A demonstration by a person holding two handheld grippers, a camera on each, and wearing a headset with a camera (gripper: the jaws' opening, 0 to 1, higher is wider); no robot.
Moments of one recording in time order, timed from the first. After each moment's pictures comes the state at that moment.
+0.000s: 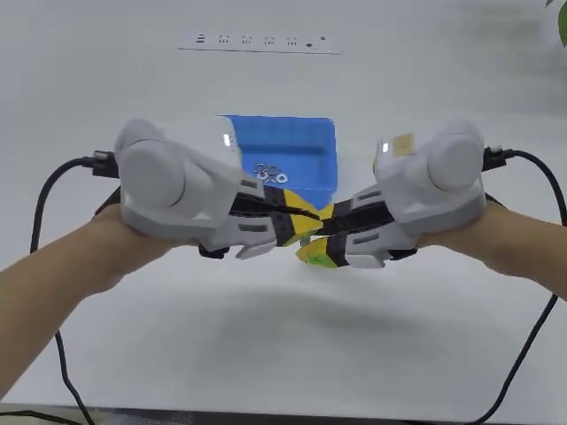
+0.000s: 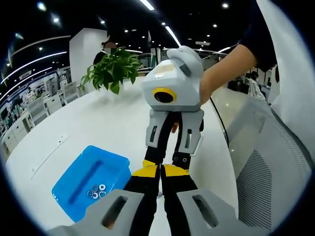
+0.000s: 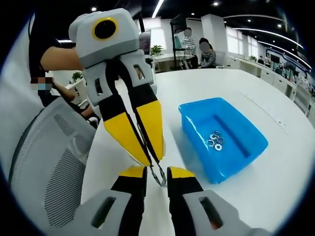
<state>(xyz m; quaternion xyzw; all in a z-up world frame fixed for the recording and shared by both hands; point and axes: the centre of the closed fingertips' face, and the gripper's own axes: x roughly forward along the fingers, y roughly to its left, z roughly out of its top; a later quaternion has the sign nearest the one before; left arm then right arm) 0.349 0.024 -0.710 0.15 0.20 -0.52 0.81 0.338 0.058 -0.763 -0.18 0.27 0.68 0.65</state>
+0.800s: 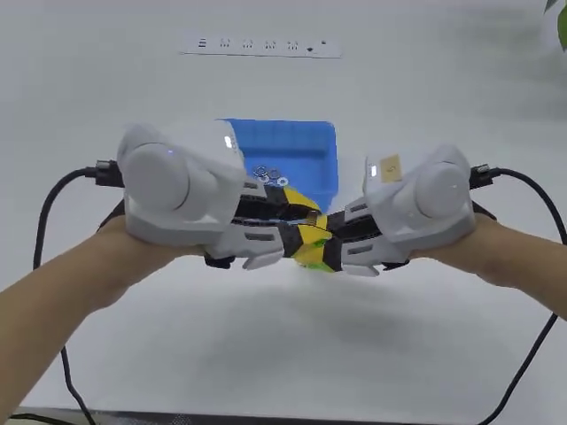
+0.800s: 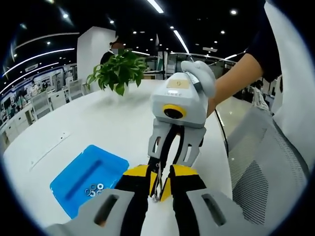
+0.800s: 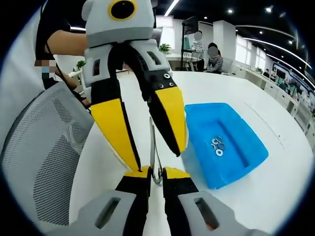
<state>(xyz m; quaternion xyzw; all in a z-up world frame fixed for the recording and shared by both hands) 0.346 0.026 -0.696 0.11 0.19 -0.51 0.83 0.338 0.060 -0.767 -0.23 0.23 0.69 0.65</state>
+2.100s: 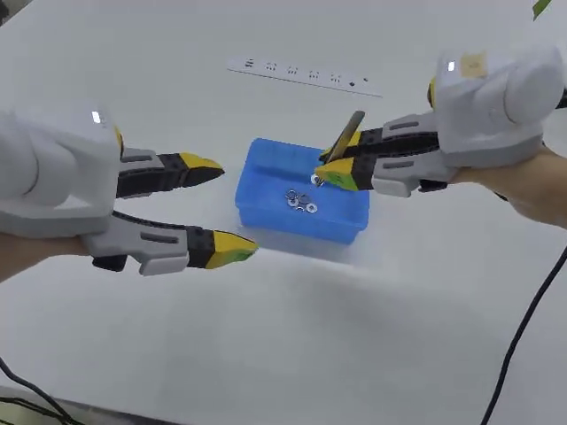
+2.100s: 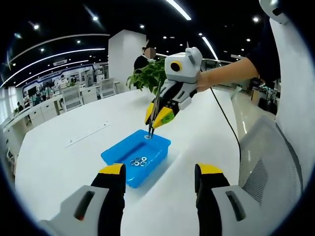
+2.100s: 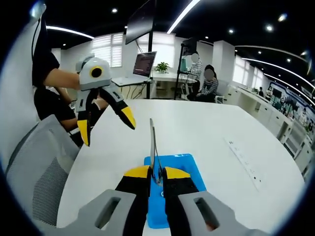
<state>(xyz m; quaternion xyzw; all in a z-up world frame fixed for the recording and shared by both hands) 0.337 0.150 -0.673 0.09 0.20 -0.39 0.90 0.424 0.111 -0.671 -0.20 0.15 0.70 0.67</state>
